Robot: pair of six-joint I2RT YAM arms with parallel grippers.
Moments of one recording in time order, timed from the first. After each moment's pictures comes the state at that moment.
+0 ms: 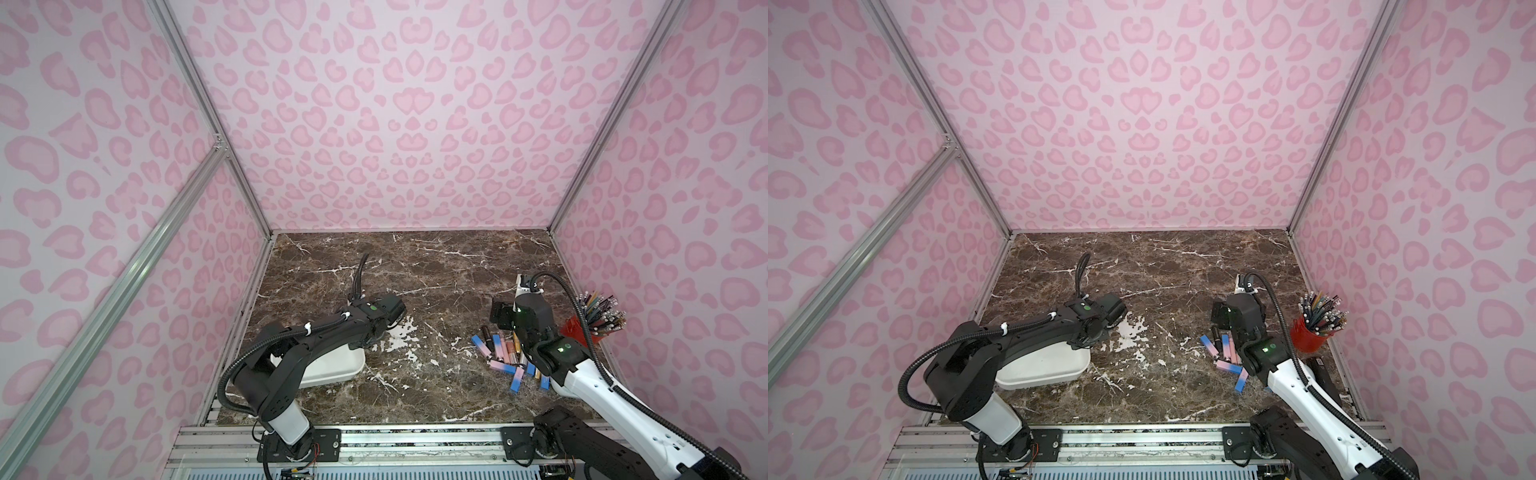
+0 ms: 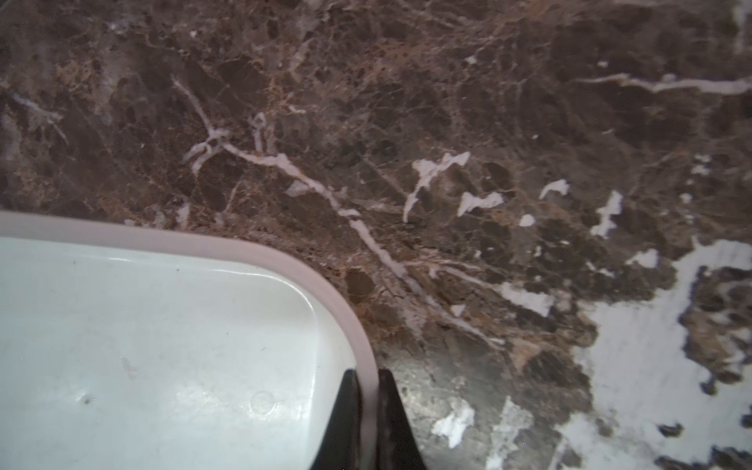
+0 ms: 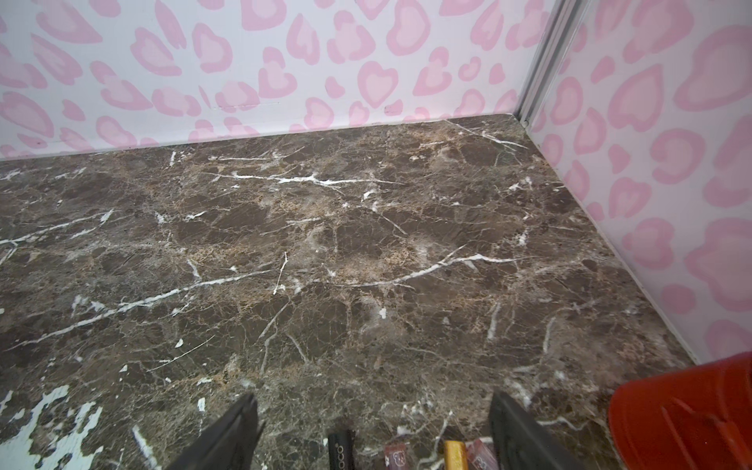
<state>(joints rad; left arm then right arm) -0.75 1.70 1.07 -0.84 -0.47 -1.07 0.40 0.88 0.61 -0.31 0.42 0.32</state>
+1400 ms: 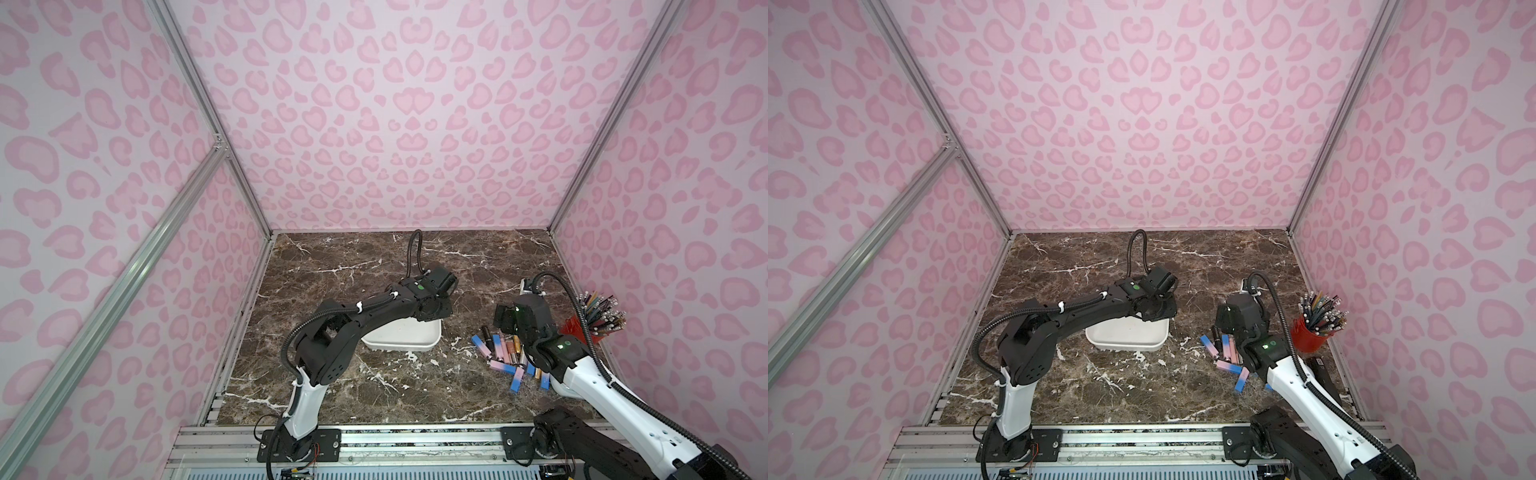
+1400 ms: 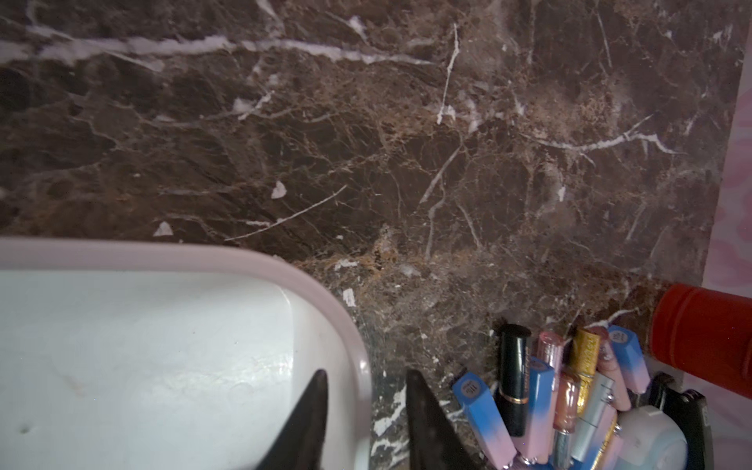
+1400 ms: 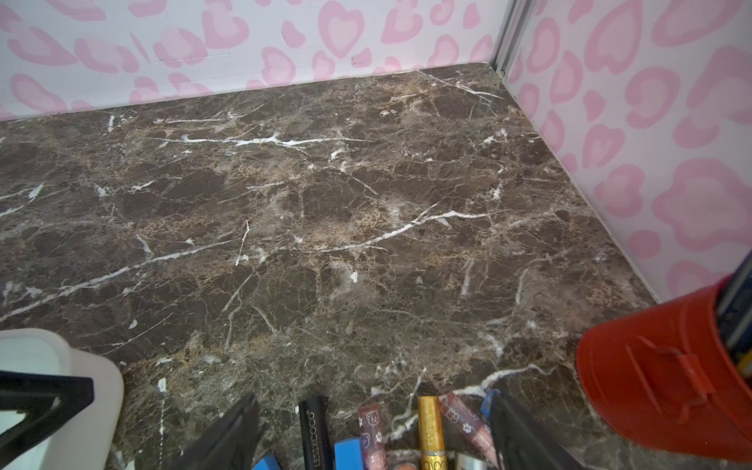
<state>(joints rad) -0.87 2.04 1.58 -0.57 0.00 -0.94 0.38 0.93 0.62 -0.41 0.43 0.38</state>
